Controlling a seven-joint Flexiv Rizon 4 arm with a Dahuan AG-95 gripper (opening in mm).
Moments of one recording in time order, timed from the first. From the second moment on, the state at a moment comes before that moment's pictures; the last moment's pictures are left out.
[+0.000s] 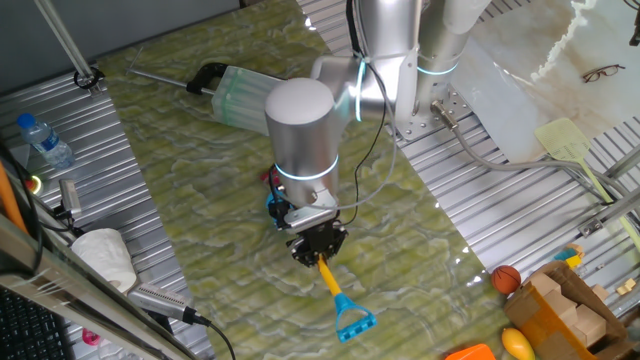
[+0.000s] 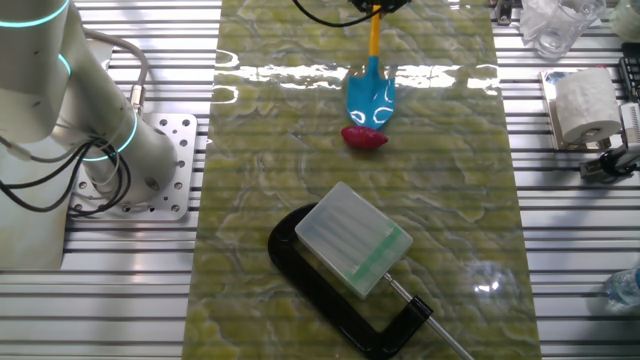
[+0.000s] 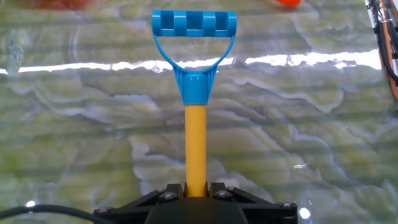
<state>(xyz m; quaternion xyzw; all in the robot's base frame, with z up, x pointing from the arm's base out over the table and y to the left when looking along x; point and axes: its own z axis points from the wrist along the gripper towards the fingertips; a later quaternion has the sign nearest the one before) 0.471 0.300 0.068 -0.69 0.71 0.09 0.11</state>
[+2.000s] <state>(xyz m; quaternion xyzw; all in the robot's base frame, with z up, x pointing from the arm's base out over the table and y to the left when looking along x) 0.425 0.234 0.064 -0.72 0.68 0.07 0.12</state>
